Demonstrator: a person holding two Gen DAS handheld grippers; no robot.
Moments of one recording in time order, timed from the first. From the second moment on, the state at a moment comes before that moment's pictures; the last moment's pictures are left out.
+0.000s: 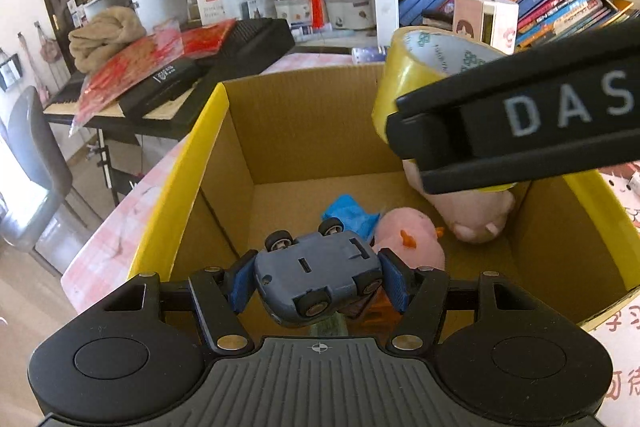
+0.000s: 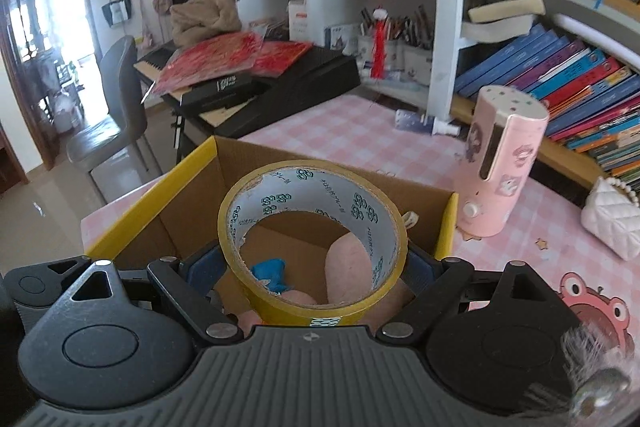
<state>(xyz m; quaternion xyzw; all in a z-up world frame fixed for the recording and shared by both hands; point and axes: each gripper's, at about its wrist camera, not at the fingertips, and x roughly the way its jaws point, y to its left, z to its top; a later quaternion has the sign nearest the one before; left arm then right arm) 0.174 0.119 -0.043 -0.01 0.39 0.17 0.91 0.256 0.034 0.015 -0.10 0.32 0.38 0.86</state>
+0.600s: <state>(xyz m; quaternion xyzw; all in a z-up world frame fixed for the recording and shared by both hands) 0.170 0.115 -0.038 0.00 0.37 0.17 0.91 0.277 0.085 -0.014 -0.17 0.36 0.42 0.82</state>
